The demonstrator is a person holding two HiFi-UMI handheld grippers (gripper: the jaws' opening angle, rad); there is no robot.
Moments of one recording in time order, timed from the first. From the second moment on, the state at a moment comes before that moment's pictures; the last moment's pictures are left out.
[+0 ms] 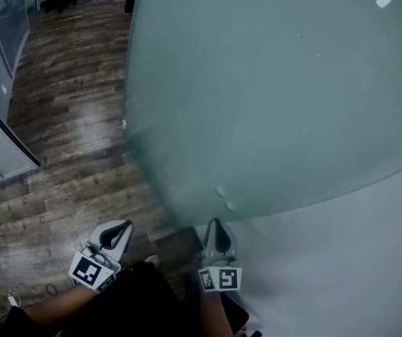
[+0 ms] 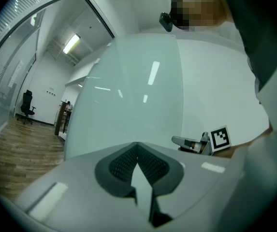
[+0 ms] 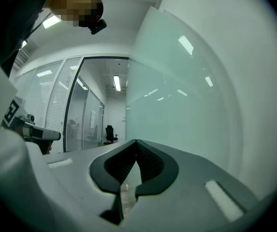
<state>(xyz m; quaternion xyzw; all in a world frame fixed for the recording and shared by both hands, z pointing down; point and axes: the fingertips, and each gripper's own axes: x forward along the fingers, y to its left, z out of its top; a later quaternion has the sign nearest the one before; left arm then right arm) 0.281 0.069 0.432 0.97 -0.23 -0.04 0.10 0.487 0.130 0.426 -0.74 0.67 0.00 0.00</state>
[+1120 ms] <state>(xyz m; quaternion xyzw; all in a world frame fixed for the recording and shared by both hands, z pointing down) 0.073 0.033 0.433 0.90 -0.43 -0.06 0.05 0.172 0.018 0.412 -0.49 0.87 0.04 0.02</state>
